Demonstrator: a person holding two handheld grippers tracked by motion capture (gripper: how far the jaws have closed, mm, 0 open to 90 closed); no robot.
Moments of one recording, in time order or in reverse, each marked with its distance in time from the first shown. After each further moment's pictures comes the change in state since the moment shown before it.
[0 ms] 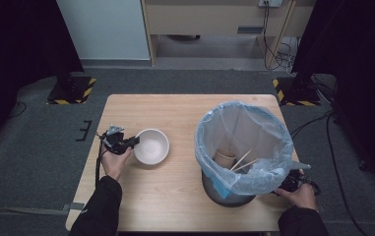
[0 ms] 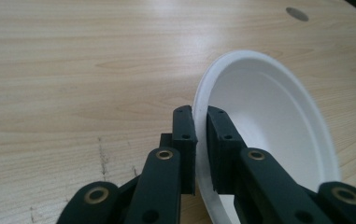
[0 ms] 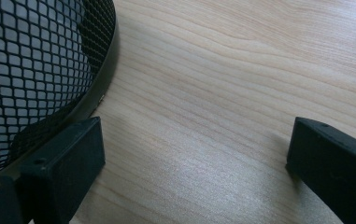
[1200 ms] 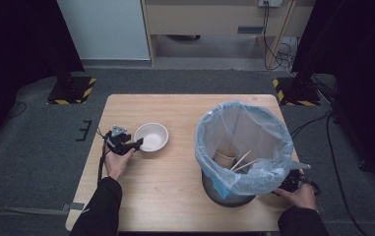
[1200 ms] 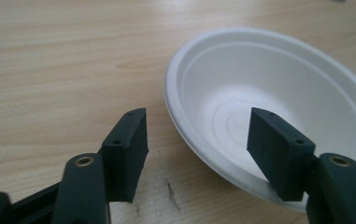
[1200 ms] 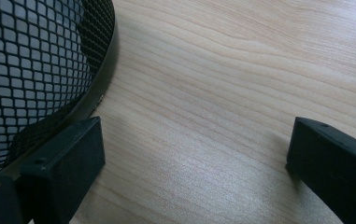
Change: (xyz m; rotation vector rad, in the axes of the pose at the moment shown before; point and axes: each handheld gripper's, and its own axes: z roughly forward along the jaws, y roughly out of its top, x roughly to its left) left arm 0.014 -0.016 0.030 0.023 0.064 0.083; right arm 0.000 0.000 0.000 0.000 -0.002 0.001
